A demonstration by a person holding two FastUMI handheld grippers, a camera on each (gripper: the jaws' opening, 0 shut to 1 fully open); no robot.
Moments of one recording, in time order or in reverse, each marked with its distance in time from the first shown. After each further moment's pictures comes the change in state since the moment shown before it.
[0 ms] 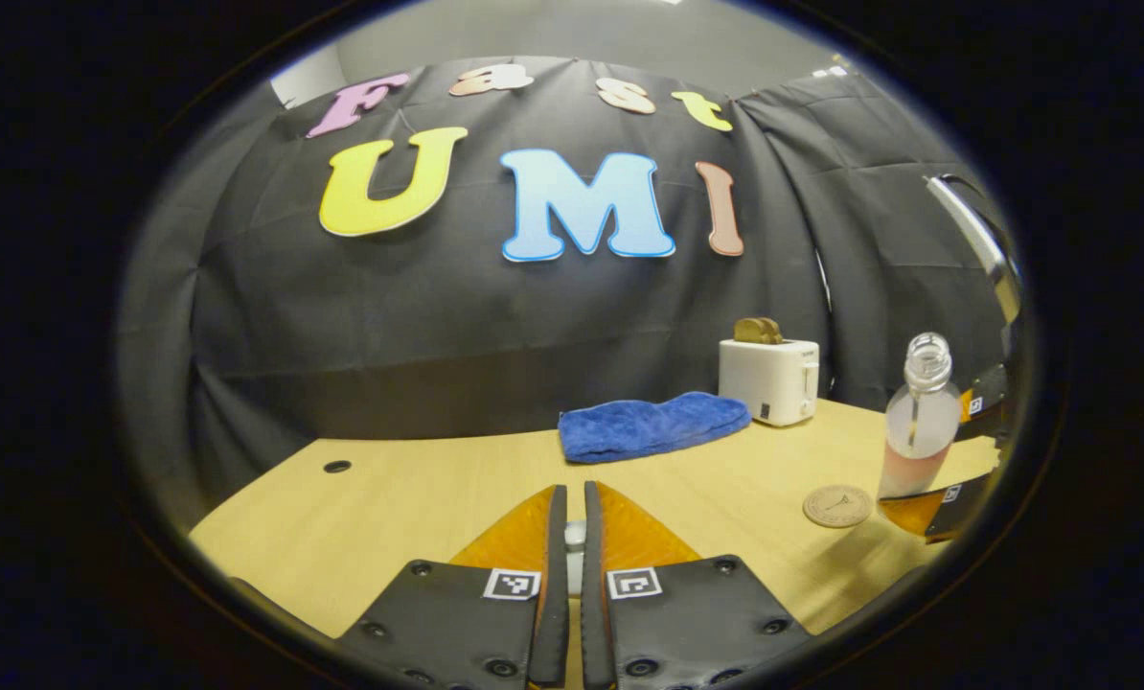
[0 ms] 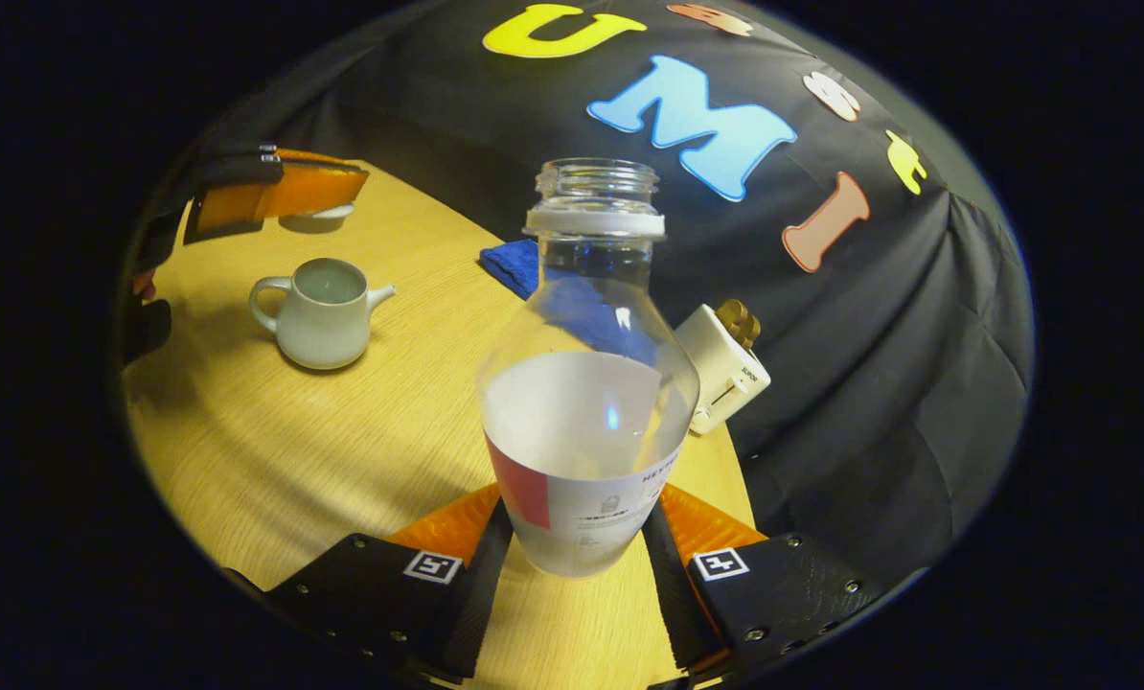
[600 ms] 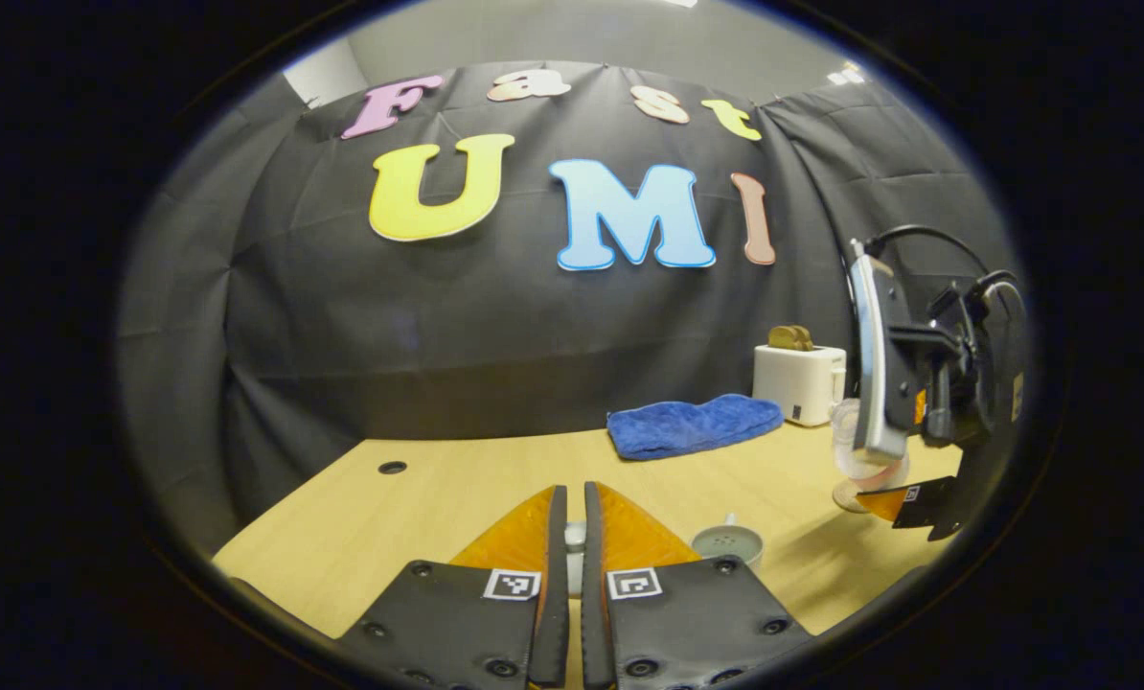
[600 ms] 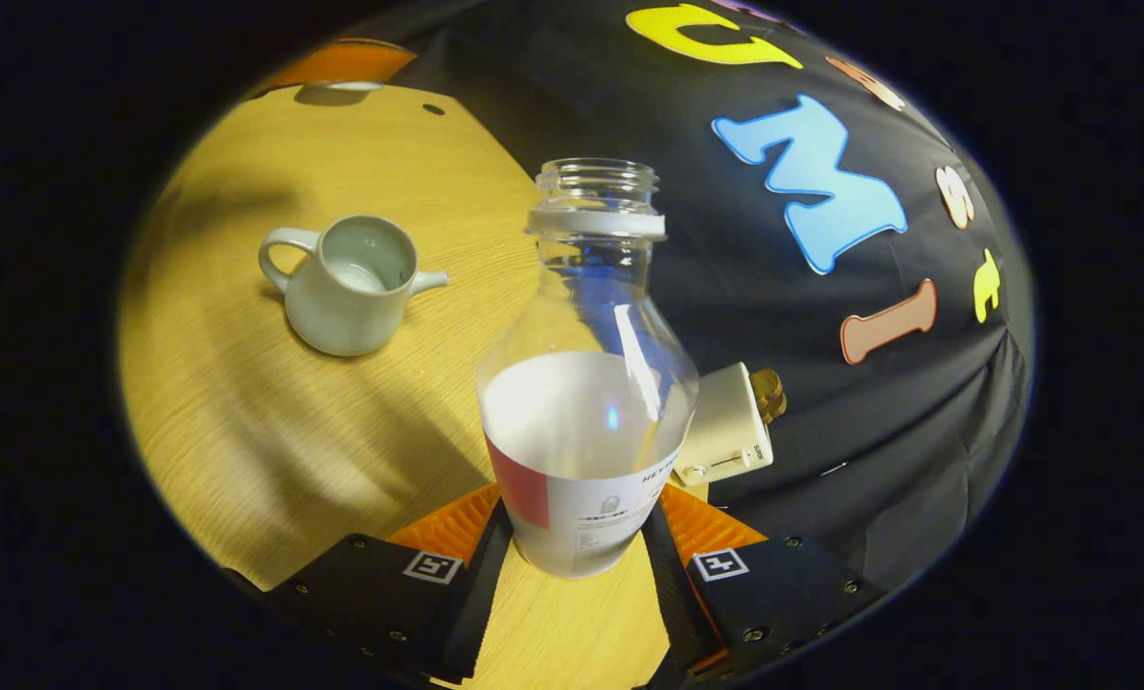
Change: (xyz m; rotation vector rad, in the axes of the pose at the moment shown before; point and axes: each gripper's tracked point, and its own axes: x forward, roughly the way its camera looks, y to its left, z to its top) left arm -0.039 0.070 0.005 -0.011 0.009 0.073; right arm 0.027 0.022 0.039 -0.341 0.088 0.016
